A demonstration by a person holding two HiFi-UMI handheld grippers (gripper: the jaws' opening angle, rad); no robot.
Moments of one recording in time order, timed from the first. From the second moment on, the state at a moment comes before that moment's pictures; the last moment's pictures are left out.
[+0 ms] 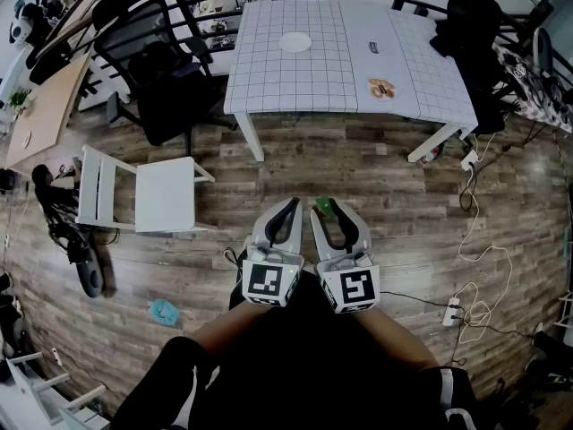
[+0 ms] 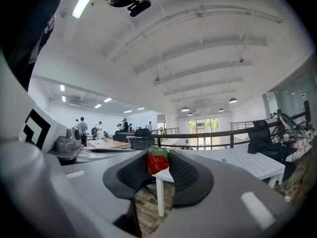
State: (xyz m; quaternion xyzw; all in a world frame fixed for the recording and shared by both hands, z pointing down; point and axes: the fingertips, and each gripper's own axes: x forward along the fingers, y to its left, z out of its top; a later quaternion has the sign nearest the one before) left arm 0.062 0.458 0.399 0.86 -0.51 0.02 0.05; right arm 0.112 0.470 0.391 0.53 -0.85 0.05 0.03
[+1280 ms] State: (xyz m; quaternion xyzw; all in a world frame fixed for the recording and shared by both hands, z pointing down) left arm 0.056 0.345 0.414 0.85 -0.53 -0.01 0.07; right arm 0.167 0.362 0.411 0.58 -0.81 0.08 0.01
